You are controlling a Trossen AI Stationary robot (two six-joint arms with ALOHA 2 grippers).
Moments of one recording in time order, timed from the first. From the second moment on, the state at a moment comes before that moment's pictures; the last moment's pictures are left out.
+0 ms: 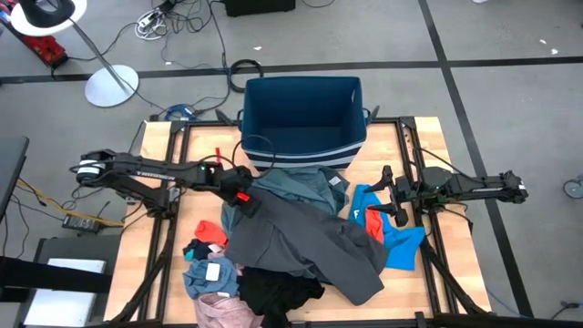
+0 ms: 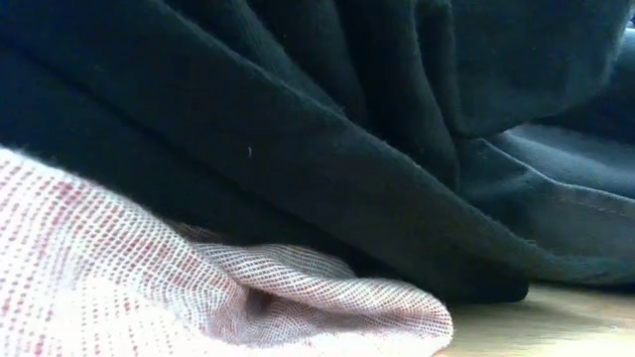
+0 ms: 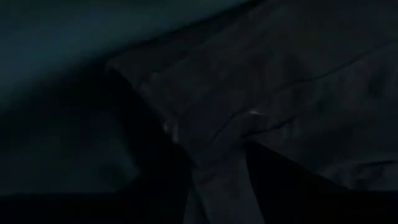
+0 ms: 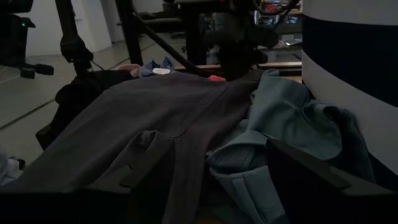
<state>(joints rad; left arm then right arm) 0.08 1.32 0.75 -0.48 0.13 -0.89 0.05 0.06 0.11 -0.15 -0.07 0.05</state>
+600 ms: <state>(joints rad) 0.07 1.36 0.74 -0.29 0.21 -0.85 0.05 0.06 0.11 -0.15 -0.06 0.05</state>
